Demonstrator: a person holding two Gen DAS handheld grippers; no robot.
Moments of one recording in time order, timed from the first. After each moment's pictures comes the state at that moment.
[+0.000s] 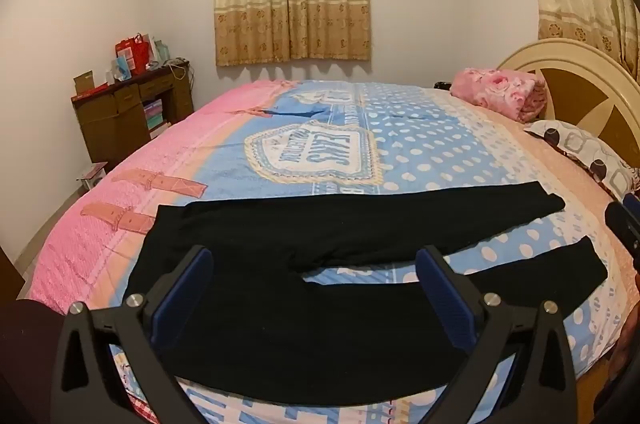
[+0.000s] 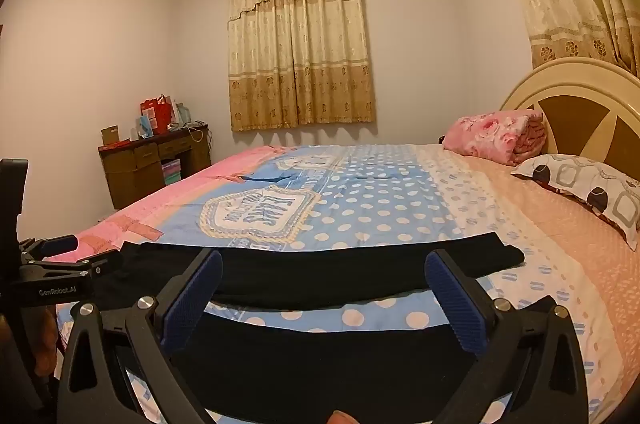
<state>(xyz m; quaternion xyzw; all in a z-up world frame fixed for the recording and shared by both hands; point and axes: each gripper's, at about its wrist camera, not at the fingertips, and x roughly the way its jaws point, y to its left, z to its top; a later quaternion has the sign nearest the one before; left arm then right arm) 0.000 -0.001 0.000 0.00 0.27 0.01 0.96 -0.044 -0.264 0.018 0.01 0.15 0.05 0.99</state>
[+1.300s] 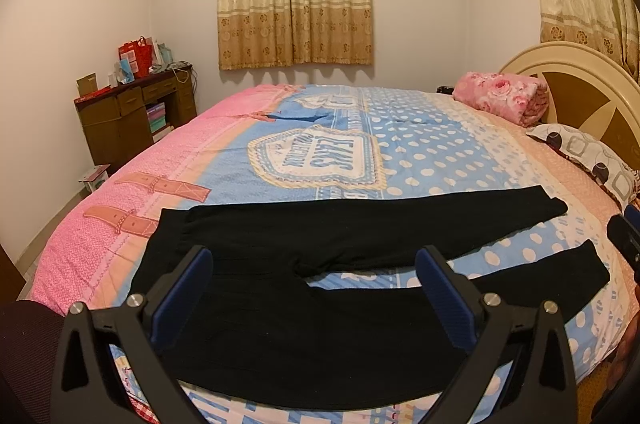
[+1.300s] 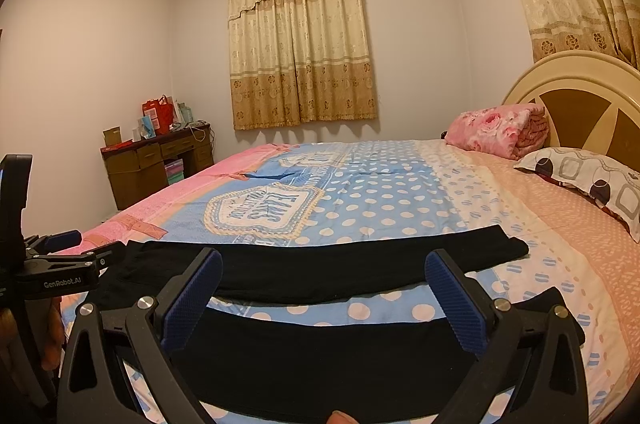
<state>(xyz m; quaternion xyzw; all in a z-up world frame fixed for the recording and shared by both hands) 0.001 0.005 0.001 0.00 0.26 0.01 0.97 -0.049 -0.261 0.009 0.02 0.15 0.05 0.99</state>
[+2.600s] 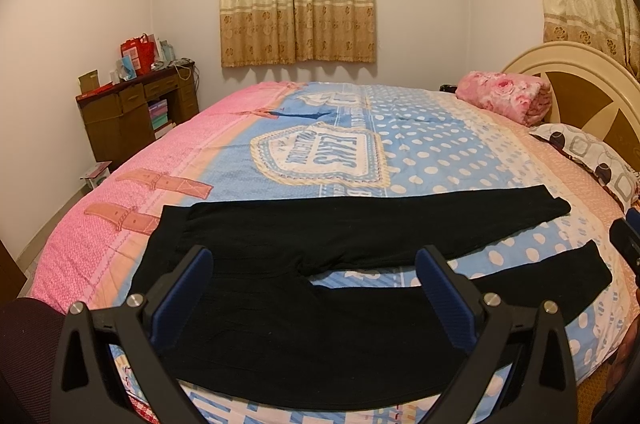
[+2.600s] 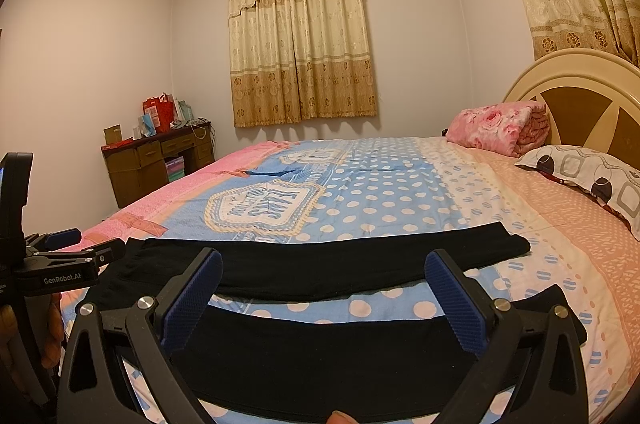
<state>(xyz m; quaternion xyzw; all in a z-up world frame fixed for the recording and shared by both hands) 0.002 0.008 0.001 0.00 0.26 0.01 0.97 -0.049 -0.258 0.002 0.02 0.15 0.06 0.99</state>
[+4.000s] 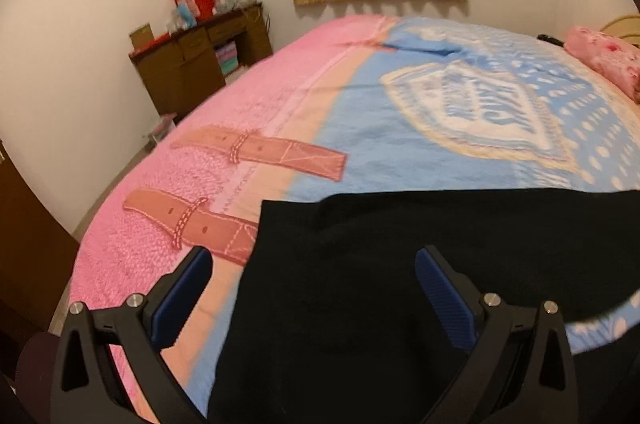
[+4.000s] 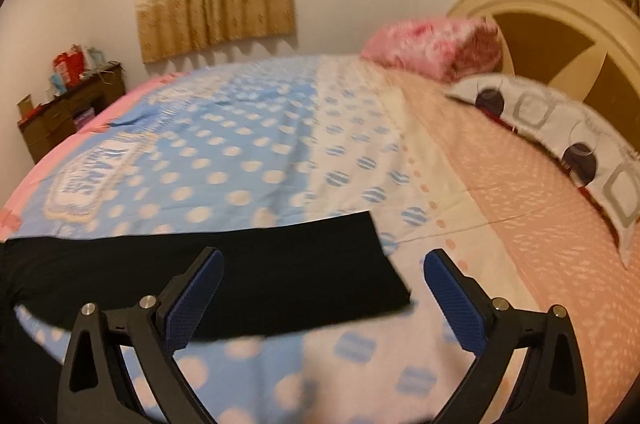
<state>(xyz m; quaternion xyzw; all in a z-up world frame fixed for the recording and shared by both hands) 0.174 0.169 -0.079 0.02 0.38 0.16 0.91 0.190 -0.517 -0.047 0.02 0.32 -0.06 0.94</state>
